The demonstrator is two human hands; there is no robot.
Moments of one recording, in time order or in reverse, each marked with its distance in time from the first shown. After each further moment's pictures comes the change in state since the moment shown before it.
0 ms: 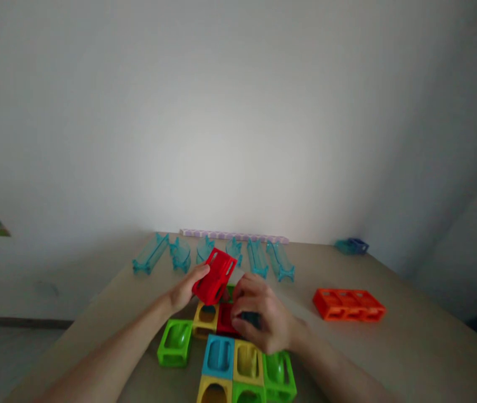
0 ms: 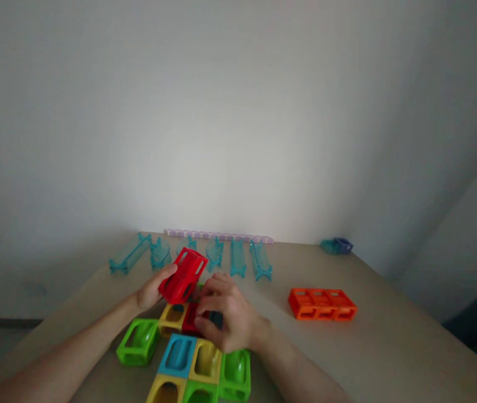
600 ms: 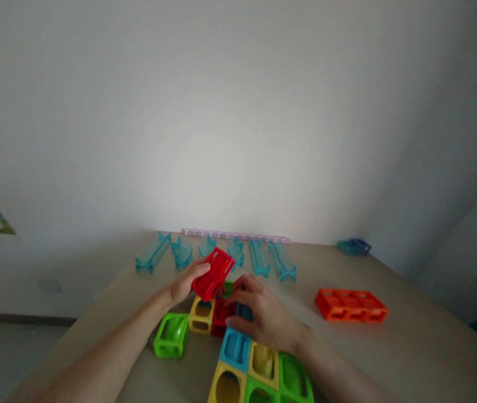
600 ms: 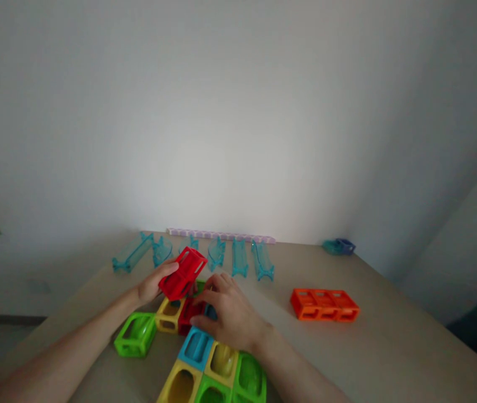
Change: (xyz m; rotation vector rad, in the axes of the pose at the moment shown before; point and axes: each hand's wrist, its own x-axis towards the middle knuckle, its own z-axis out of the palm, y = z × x) left_hand 0.005 0.002 -0.016 0.114 -0.107 0.062; right_hand 0.002 -0.009 0.002 -0.120 -0.102 0.278
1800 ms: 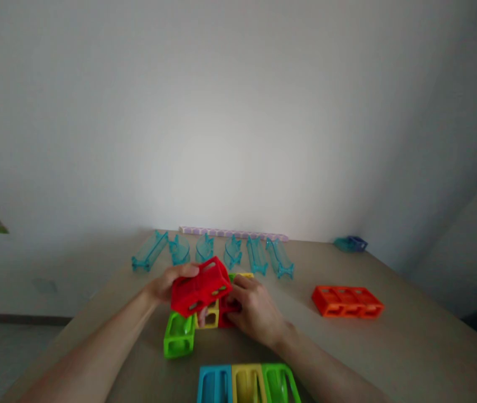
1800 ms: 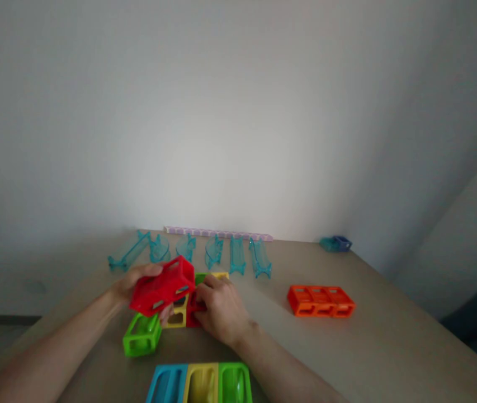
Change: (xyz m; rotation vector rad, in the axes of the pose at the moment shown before) left_hand -0.017 0.036 0.000 -0.258 -0.397 -0.319; right_hand 0.008 0.008 0.025 -0.157 0.098 0.080
